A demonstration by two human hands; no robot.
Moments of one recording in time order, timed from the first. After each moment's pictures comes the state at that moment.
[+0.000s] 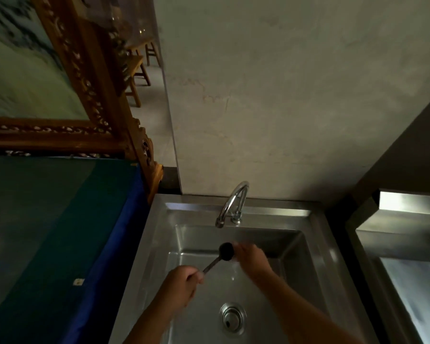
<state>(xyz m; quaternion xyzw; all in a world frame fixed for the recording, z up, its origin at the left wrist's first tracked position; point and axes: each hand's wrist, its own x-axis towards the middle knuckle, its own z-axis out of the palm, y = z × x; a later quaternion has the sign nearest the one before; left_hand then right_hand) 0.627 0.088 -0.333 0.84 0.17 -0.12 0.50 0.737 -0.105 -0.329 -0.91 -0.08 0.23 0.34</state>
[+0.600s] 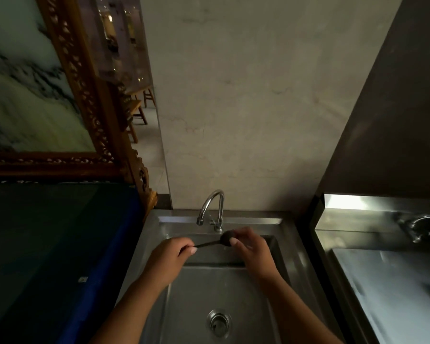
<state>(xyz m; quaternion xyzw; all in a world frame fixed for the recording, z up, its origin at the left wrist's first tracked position) 0.578 0.045 -0.199 0.94 0.02 0.05 0.33 0.641 -0.185 -0.223 -0.79 -0.12 0.05 0.59</state>
